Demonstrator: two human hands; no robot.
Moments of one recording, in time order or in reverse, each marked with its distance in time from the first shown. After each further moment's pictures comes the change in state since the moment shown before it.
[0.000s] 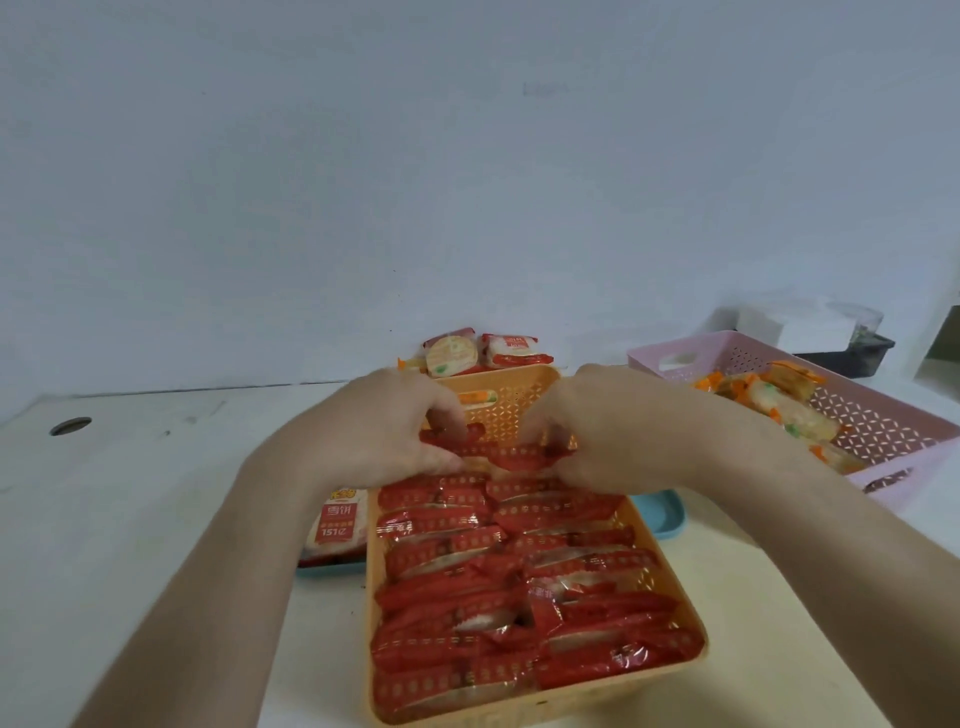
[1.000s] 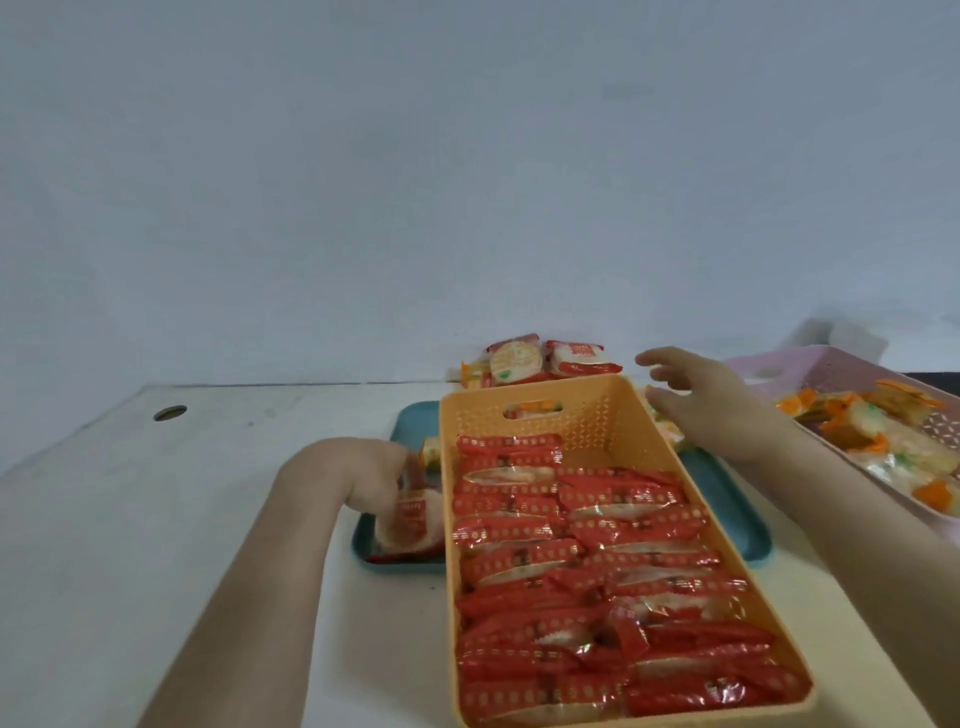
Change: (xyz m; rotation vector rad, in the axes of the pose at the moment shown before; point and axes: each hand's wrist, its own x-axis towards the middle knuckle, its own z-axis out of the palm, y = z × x) left_hand 0.018 -0.111 0.038 0.097 -0.450 -0.395; right_hand 0.047 0.066 0.053 0.737 0.398 0.439
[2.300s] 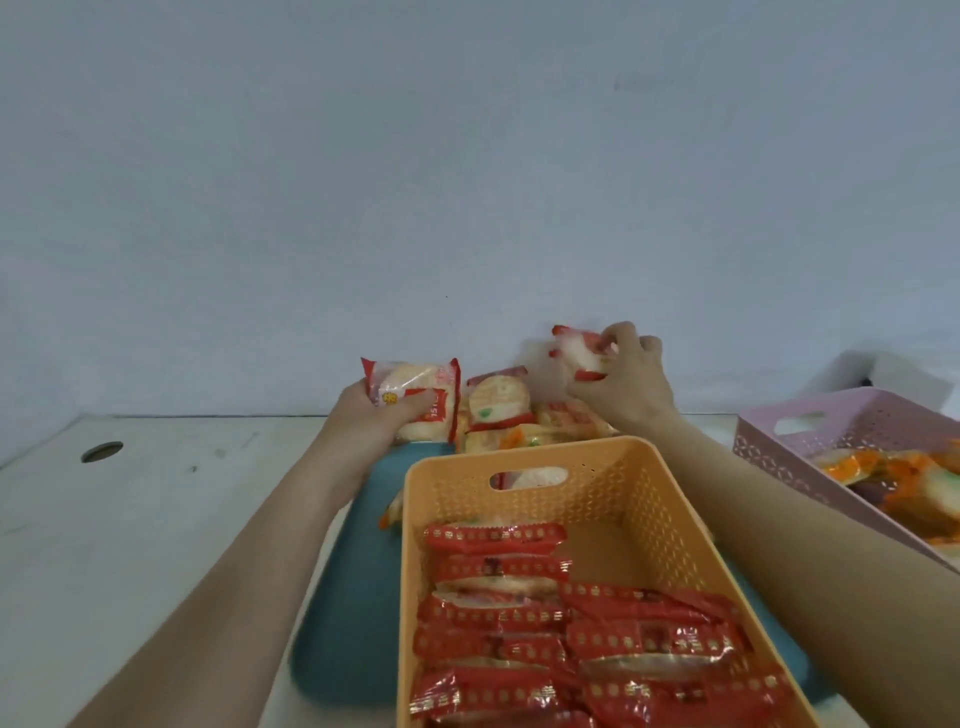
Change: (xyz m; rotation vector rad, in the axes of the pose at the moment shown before) left_hand 0.077 0.014 -0.038 -1.398 0.594 0.254; right_hand 0.141 0.010 0.066 -0.025 0.230 0.029
